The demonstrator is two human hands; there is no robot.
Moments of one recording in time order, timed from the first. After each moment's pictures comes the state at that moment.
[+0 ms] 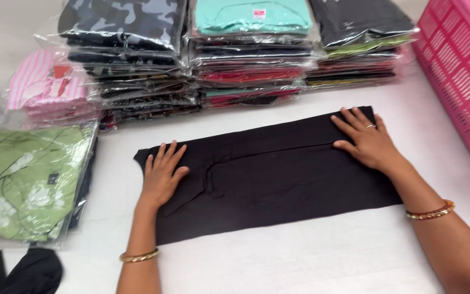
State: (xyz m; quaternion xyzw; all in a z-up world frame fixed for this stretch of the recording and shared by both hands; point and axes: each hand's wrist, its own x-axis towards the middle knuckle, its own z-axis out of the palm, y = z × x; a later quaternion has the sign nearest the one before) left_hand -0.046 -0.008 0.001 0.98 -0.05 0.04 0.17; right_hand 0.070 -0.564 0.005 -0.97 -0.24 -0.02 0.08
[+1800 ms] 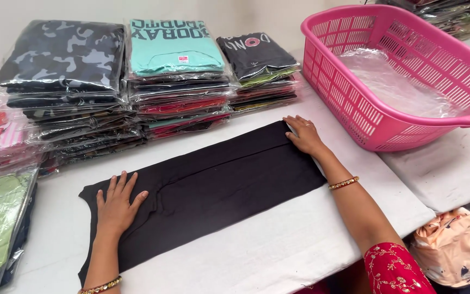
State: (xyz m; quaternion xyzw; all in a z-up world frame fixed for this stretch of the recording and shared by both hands) left_hand -0.034 -0.022 -0.018 0.99 0.00 0.08 0.07; right_hand 0.111 -0.629 -0.023 -0.97 -0.12 -0.11 0.20
